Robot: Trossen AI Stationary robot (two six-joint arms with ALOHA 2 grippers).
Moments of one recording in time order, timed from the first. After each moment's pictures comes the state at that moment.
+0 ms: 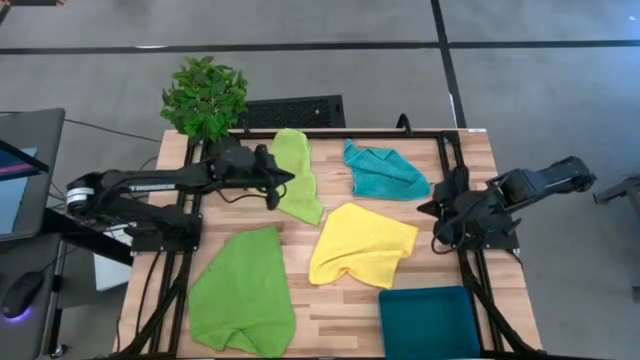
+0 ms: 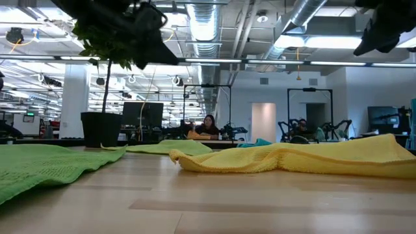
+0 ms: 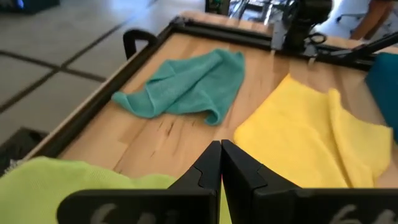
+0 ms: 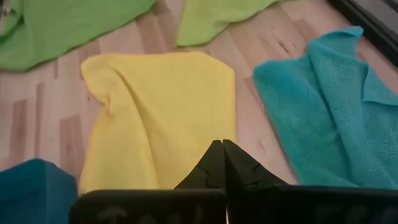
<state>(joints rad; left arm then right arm) 0.30 1.17 0.73 0.01 0.02 -0.06 0.36 0.62 0.77 -1.01 0.39 0.53</state>
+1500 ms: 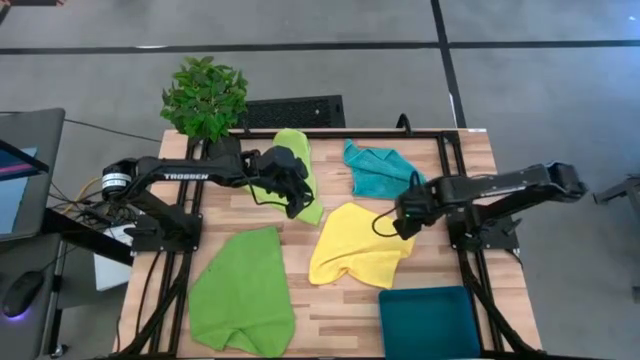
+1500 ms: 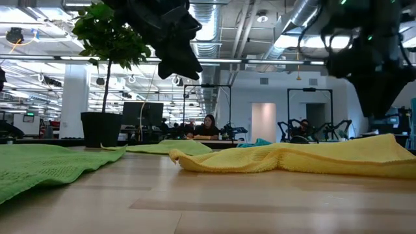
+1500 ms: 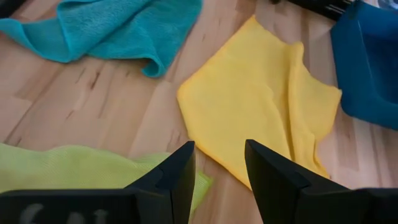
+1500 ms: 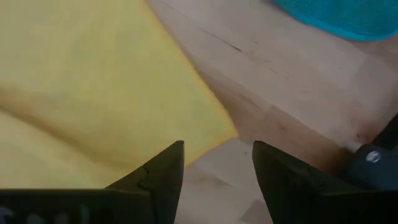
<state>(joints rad) 0.24 1.48 1.07 -0.31 0.18 -0.18 0.03 1.19 0.77 -1.10 0.03 1.00</state>
